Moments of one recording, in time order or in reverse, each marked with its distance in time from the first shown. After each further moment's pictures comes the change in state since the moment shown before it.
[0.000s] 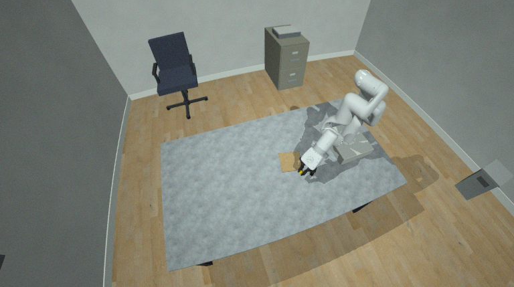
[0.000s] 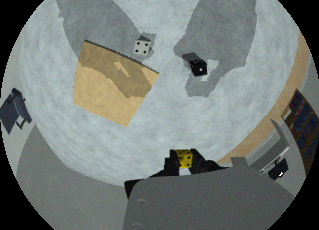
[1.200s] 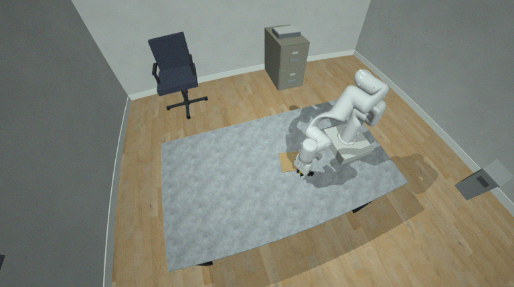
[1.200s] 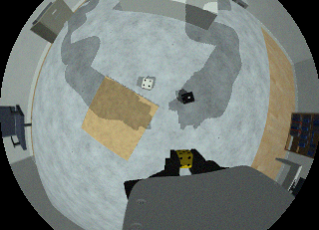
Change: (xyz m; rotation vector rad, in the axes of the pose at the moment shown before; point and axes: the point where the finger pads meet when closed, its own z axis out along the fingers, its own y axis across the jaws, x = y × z) arm -0.005 -0.002 0.007 -0.001 0.690 0.013
